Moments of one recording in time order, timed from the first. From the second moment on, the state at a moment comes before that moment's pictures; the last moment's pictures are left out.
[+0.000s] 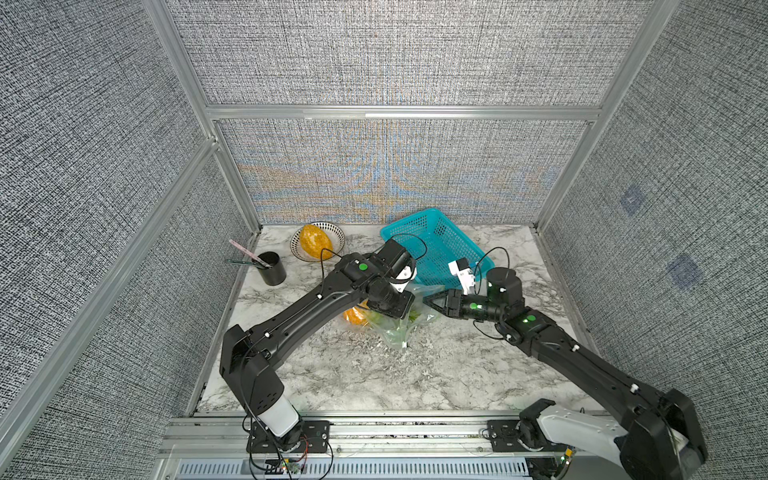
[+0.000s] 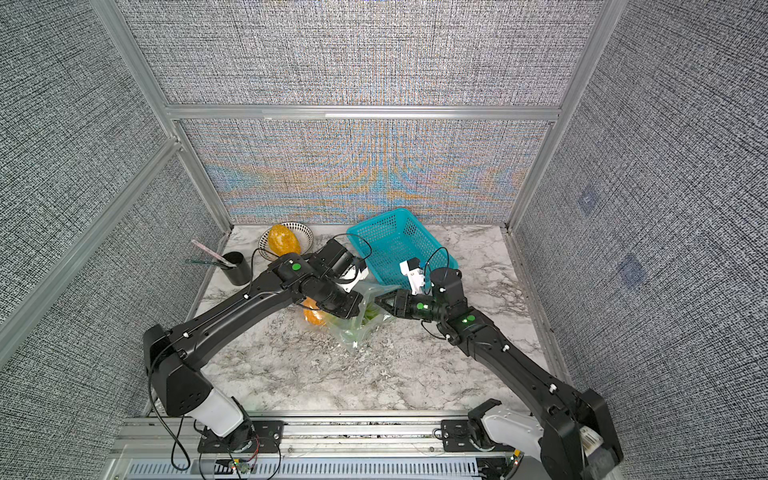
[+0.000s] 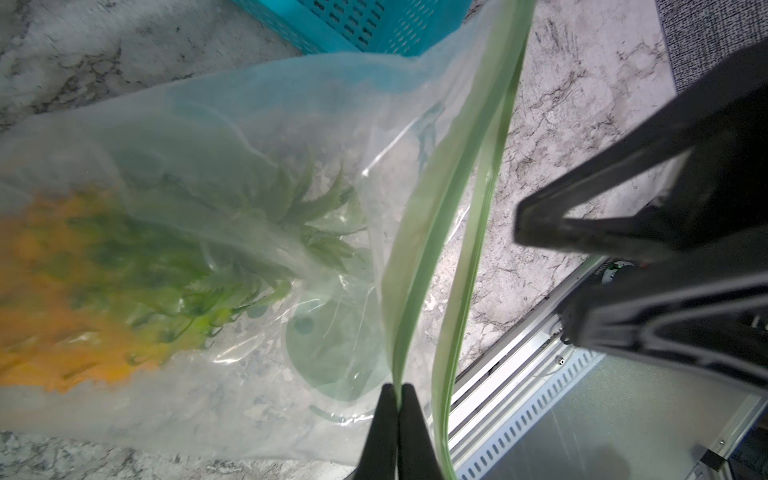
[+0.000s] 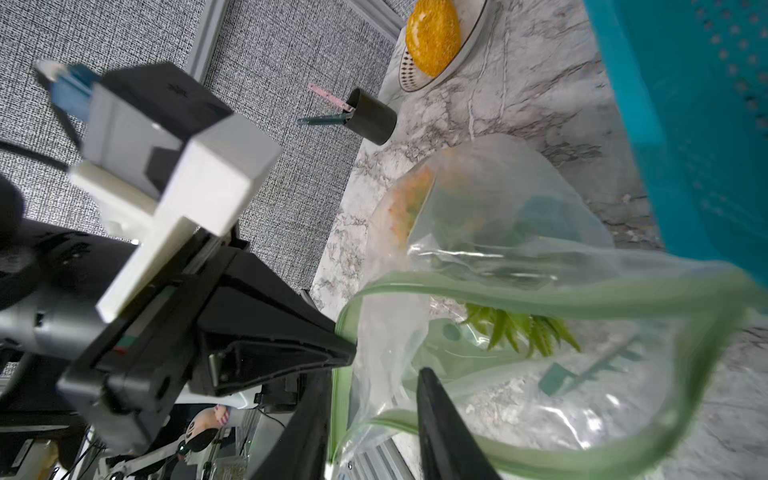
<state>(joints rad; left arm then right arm) -0.83 1.63 1.59 -1.11 0.25 -0.32 0.50 1.17 0.76 0.00 -0.65 0.76</state>
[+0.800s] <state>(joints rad) -0.83 1.53 1.52 -0.97 0.37 -0.40 0.55 1.37 0.88 -0.17 -0.55 0.55</state>
